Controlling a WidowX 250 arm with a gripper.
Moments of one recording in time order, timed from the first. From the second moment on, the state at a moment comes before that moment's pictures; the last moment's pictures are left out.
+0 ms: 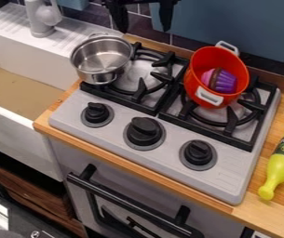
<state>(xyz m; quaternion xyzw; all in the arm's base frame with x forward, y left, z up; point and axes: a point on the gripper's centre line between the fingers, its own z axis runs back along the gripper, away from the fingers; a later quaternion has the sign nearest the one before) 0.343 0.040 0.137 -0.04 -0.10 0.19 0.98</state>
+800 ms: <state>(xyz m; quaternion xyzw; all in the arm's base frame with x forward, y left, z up) 0.300 -0.020 0.128 -0.07 -0.04 0.11 0.99</state>
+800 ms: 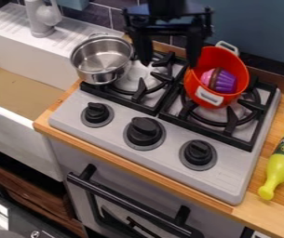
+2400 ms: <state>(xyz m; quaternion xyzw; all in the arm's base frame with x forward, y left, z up) 0.264 -0.158 0.048 -0.09 -0.06 0.02 0.99</state>
